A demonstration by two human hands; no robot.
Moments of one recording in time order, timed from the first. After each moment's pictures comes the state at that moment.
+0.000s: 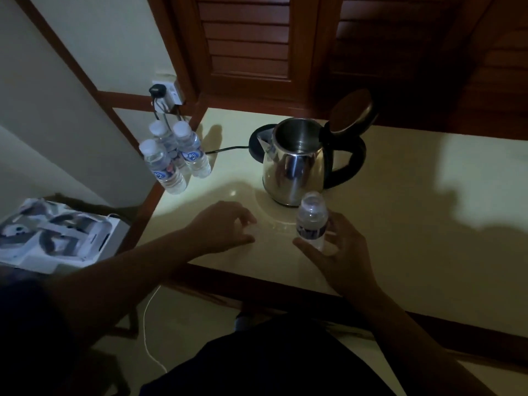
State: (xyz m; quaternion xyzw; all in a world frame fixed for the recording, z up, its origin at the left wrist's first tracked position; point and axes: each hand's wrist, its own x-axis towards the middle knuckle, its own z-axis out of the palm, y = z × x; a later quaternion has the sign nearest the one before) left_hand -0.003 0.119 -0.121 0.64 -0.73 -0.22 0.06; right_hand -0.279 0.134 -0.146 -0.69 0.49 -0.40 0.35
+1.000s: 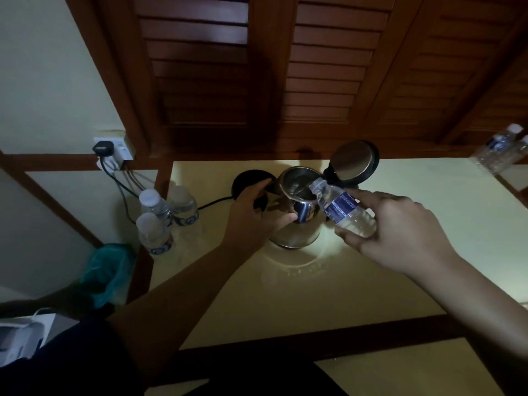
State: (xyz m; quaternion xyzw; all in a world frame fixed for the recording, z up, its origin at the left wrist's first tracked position) left_hand -0.008 0.028 -0.102 0.53 -0.60 -0.39 0.46; right_hand -0.240 0.104 0.007 -0.73 0.68 -0.06 -0.04
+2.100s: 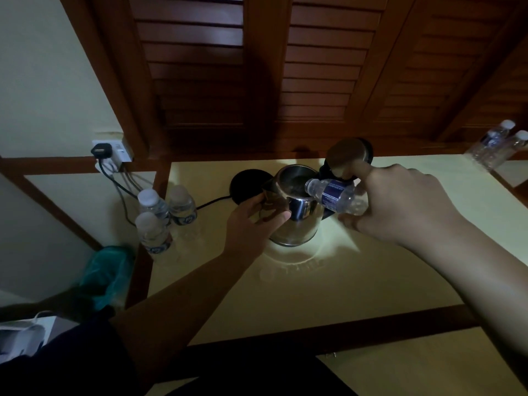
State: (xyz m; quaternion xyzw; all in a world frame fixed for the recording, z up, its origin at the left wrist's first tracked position) left_hand -0.014 0.042 -0.115 0.51 -0.51 -0.48 0.50; right_hand -0.216 0.096 0.058 -0.73 0.68 0.04 -0.10
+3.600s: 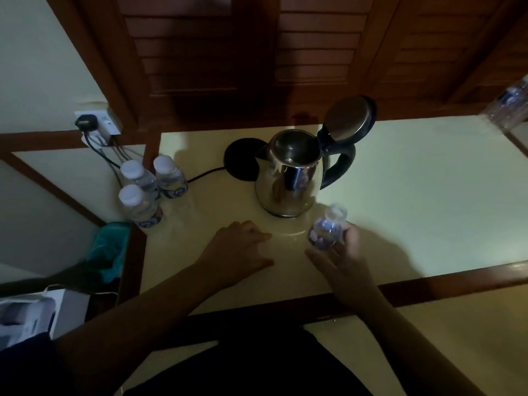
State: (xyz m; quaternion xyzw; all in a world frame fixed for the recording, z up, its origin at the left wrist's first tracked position) left_hand 0.027 0.093 -0.146 0.50 -0.83 -0.24 0.04; right_hand -0.216 0.173 -0.148 -0.51 0.61 -0.43 0.43
